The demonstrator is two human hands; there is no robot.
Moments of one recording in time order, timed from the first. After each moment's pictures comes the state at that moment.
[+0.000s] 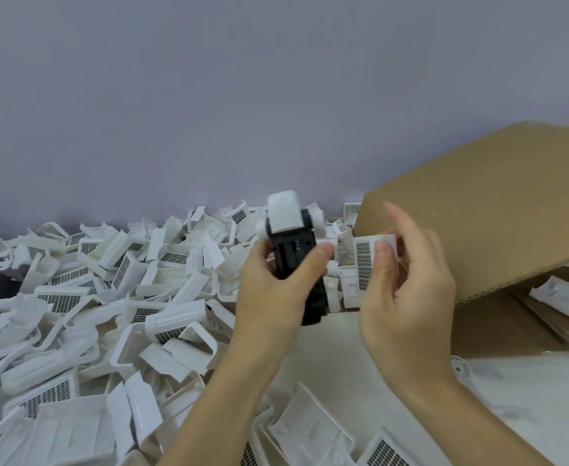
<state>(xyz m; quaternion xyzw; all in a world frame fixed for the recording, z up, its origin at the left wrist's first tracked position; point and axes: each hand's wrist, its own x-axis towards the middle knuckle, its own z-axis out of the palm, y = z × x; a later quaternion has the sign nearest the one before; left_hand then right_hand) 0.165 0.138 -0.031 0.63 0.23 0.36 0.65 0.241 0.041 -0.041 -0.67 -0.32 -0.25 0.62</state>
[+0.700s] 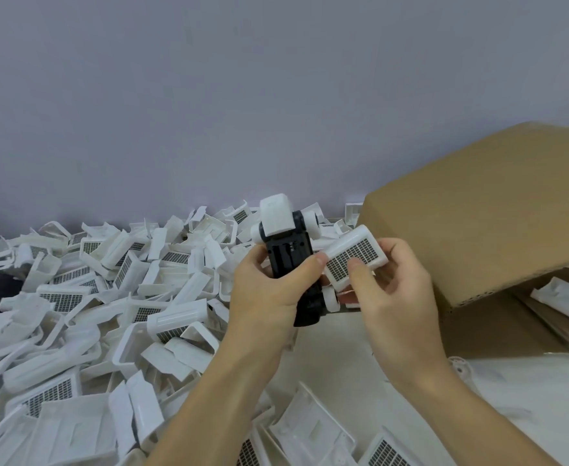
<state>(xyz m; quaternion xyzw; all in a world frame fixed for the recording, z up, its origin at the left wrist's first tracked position) 0.165 0.147 -0.037 0.59 0.21 0.36 0.69 0.241 0.039 -0.043 -0.60 -0.28 0.04 0.75</state>
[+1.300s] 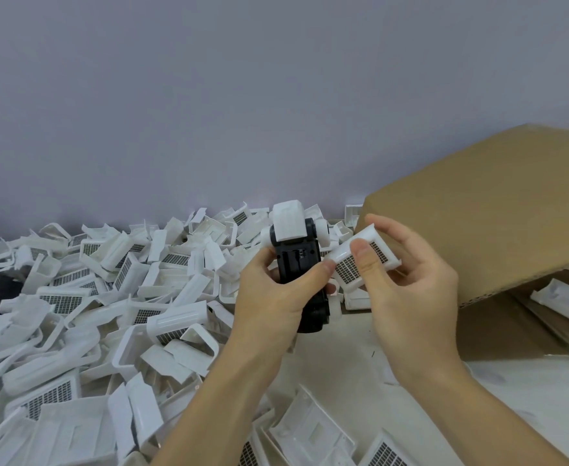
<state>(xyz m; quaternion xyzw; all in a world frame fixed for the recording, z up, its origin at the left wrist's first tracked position) 0.165 0.145 -0.038 0.63 0.19 0.33 0.68 0.248 0.037 -0.039 -0.55 -0.29 -0.01 0.78</state>
